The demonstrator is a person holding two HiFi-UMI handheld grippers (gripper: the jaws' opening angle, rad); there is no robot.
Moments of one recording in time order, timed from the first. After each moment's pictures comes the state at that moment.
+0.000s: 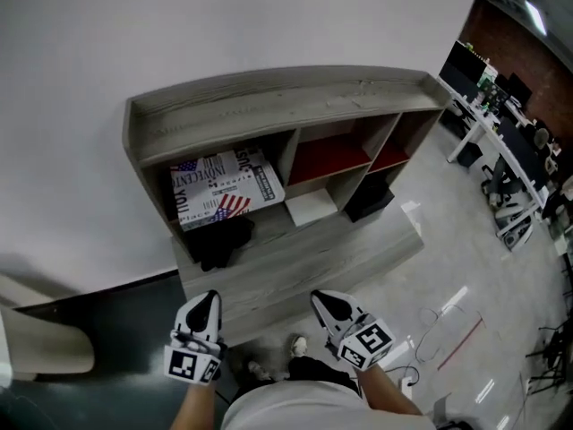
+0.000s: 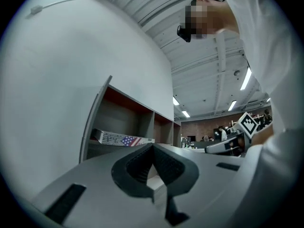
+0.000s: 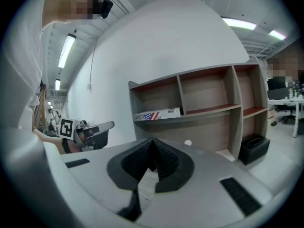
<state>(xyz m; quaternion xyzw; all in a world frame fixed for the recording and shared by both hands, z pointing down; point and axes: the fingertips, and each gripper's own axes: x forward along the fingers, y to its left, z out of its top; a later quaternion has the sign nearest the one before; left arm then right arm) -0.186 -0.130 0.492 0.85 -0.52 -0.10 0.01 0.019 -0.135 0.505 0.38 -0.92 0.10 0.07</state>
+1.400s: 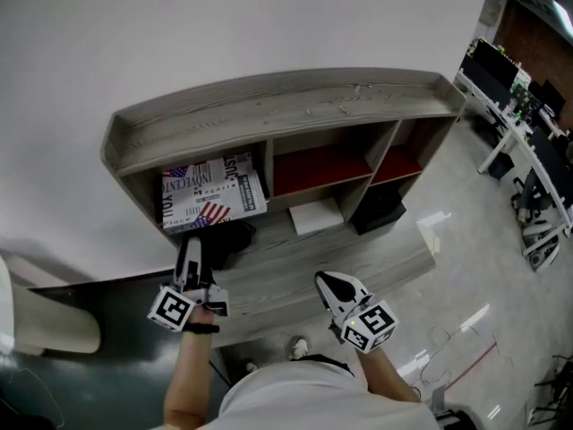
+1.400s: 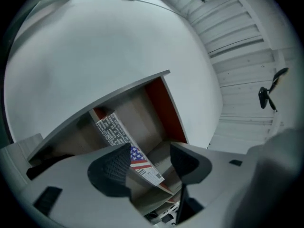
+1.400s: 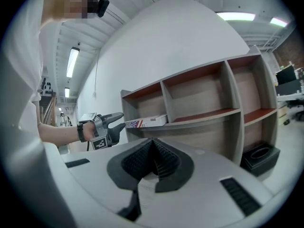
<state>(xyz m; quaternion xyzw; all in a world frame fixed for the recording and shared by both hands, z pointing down) -0.190 -0.257 0.472 0.68 -0.54 -0.41 0.28 0.097 -0.219 0.500 0.33 -0.94 0.10 0.03</state>
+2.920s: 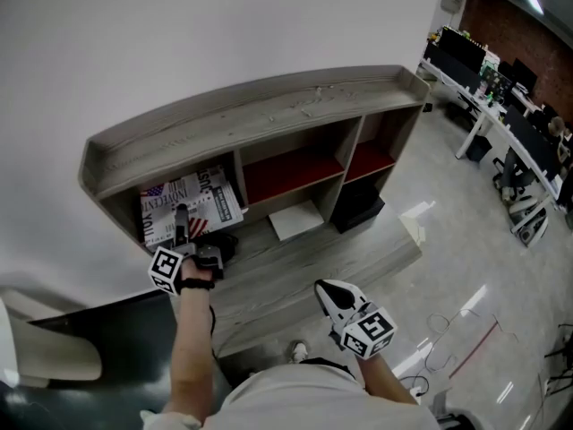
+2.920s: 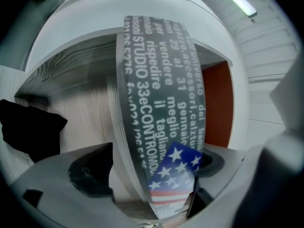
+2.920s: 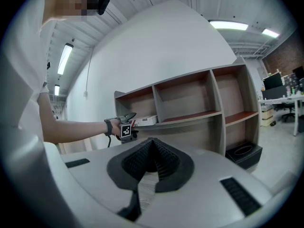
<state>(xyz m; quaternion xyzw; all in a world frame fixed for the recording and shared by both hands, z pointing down) -0.196 -0.382 0.516 0.57 -0.50 -0.51 0.41 0.136 -0.199 0.498 0.39 -0.92 0.10 0.03</state>
